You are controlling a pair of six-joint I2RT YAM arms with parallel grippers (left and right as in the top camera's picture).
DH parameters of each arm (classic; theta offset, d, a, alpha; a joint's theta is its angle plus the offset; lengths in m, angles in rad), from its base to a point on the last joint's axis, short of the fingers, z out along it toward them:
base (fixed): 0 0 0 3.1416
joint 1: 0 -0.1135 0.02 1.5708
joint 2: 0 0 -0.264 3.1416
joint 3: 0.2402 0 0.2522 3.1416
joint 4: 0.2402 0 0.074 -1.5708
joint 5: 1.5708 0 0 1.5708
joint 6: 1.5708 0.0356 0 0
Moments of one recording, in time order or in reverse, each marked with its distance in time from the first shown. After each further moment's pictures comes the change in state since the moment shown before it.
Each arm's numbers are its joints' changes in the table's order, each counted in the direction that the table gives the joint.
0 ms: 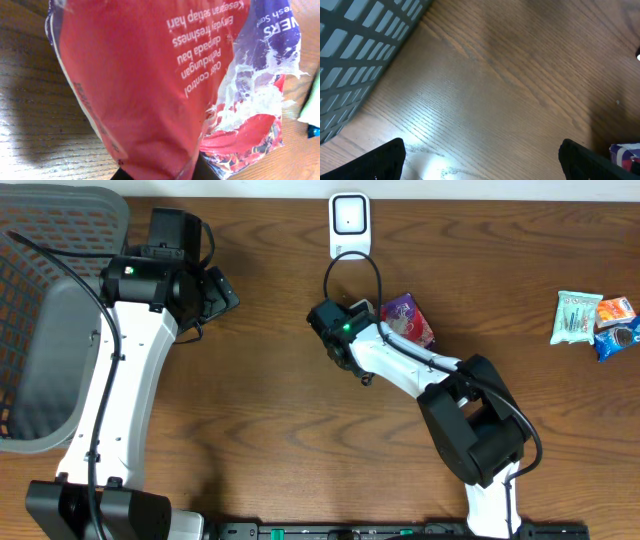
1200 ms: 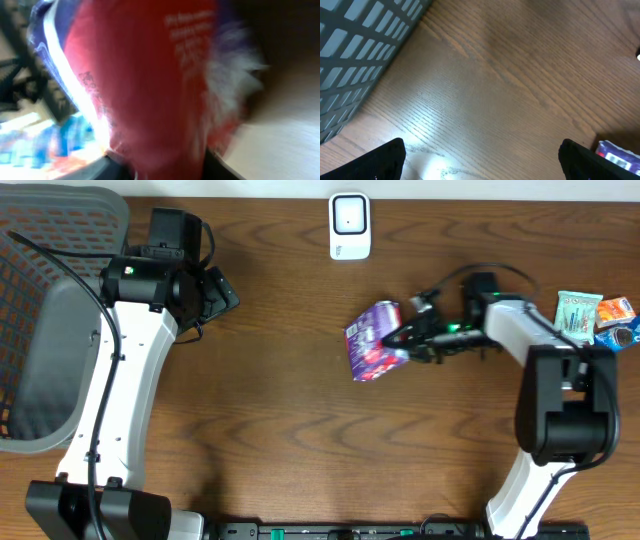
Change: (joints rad) left arm 0.000 0.000 0.000 0.000 0.000 0.000; right arm 0.648 -0.068 -0.152 -0.045 -1.766 -0.132
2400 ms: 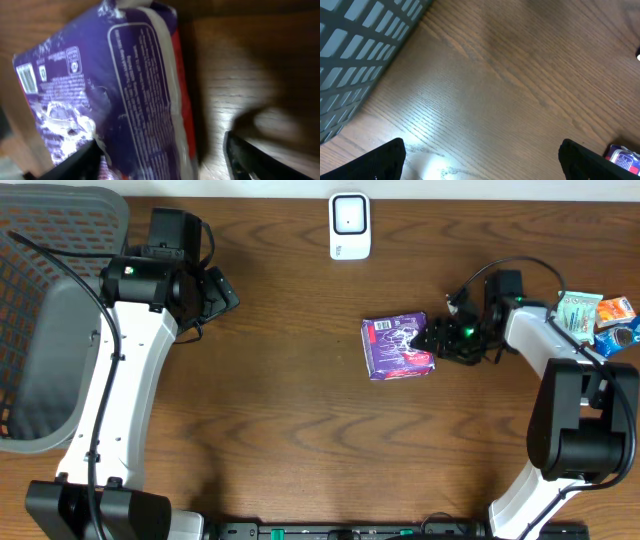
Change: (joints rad) left arm 0.000 0.000 0.000 0.000 0.000 0.000; right arm 0.063 -0.091 -0.072 -0.117 0.552 -0.042
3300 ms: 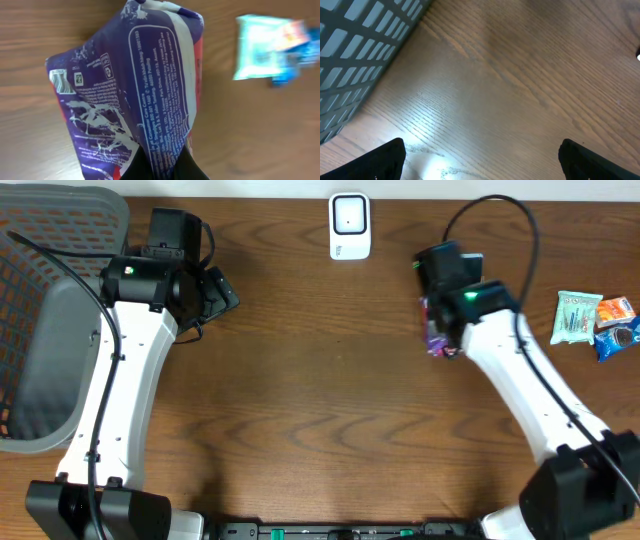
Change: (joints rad) left arm 0.000 0.000 0.000 0.000 0.000 0.000; right arm -0.395 -0.256 0.209 0.293 1.191 0.241
